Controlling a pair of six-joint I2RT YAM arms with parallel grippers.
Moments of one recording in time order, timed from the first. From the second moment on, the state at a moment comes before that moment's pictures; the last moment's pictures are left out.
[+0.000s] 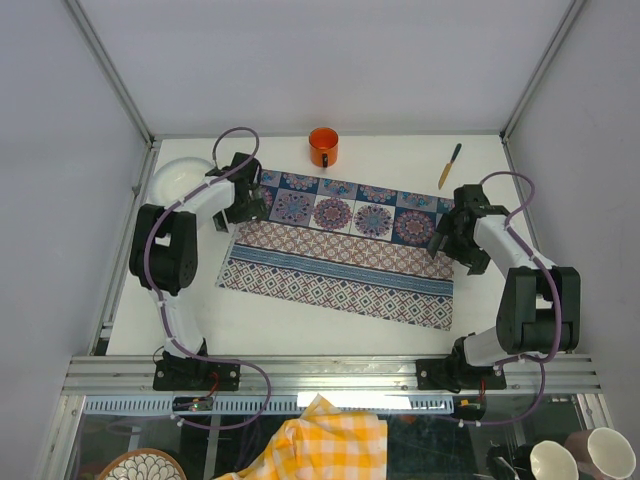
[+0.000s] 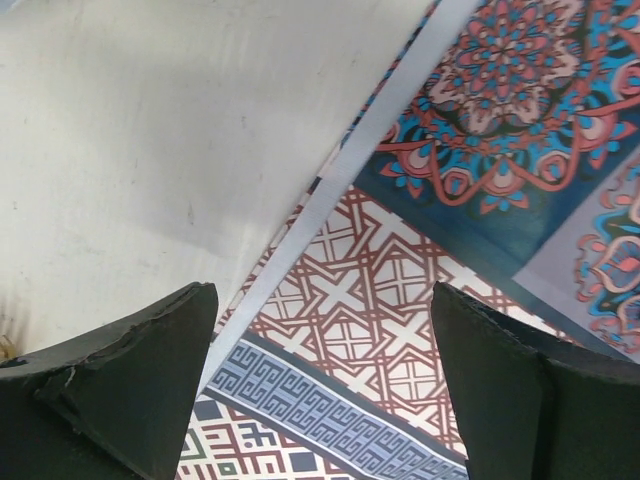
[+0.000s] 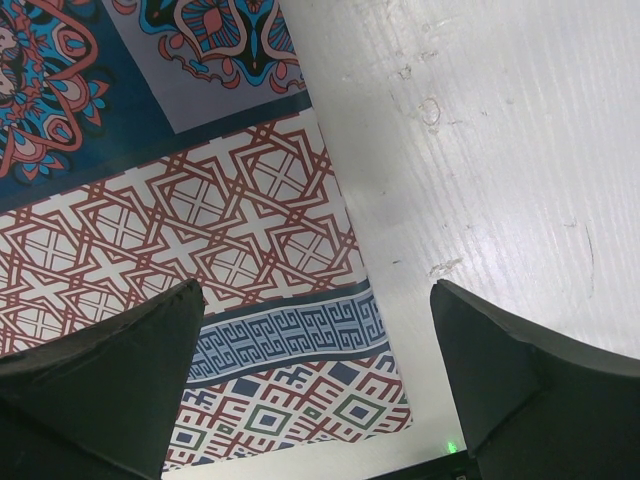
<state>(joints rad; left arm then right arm) -0.27 1.93 1.39 -0.65 -0.30 -0.58 0.02 1.46 0.94 -0.79 0.18 0.47</state>
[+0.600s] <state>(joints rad) -0.25 1.99 1.41 -0.68 -0.28 -0.58 0.01 1.46 0.94 -0.79 0.19 0.47</state>
